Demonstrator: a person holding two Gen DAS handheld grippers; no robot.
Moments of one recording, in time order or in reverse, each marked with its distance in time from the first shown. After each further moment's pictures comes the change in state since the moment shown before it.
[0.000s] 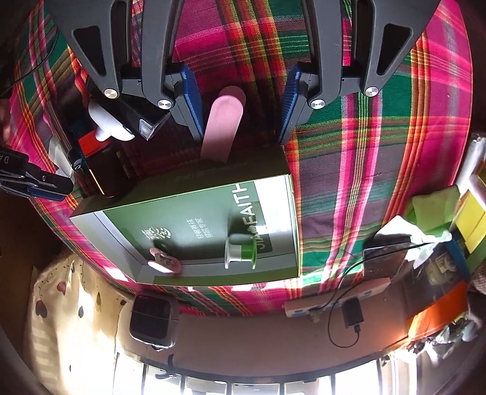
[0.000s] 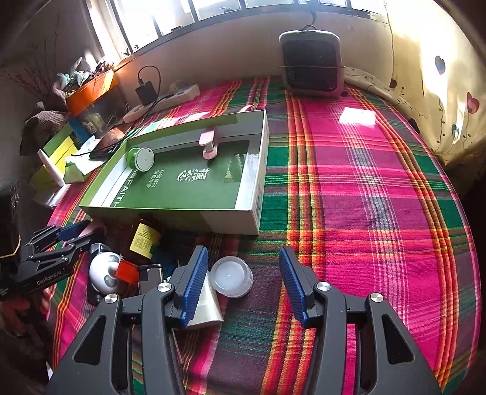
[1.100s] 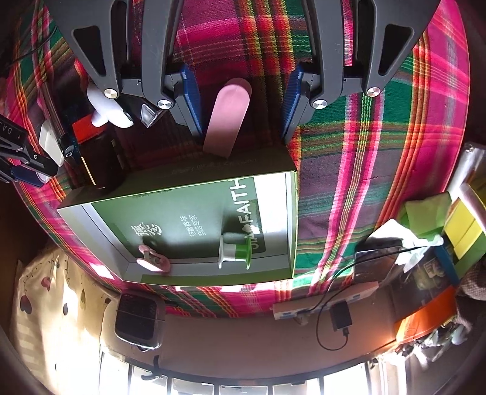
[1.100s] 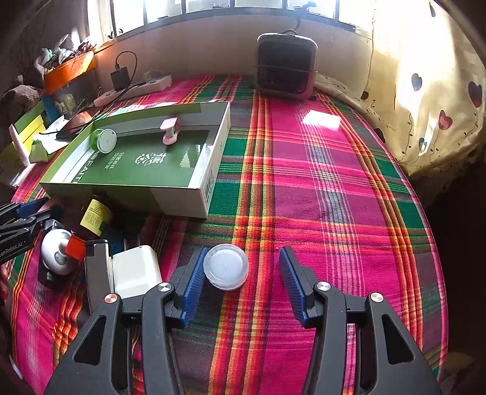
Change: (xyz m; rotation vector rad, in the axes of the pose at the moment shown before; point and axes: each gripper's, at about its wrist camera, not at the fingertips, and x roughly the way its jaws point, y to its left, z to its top) left arm 0.005 -0.009 0.005 -0.044 0.010 0.073; right arm -0.001 -0.009 -0.016 -0.069 -0.007 -0.210
